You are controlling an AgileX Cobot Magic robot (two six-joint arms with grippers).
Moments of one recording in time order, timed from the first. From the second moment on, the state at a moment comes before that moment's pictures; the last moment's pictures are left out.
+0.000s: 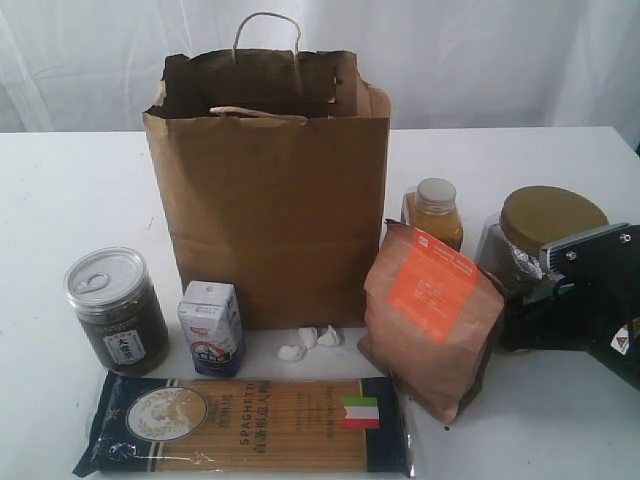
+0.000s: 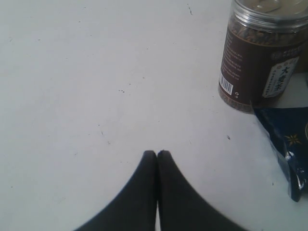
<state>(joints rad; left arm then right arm) -0.06 0.00 0.02 -0.05 0.50 0.10 0.09 1.71 -0.29 -0.10 -0.89 -0.12</state>
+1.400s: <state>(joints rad) -0.06 0.00 0.02 -0.05 0.50 0.10 0.09 1.68 -0.31 0.03 -0.89 0.06</state>
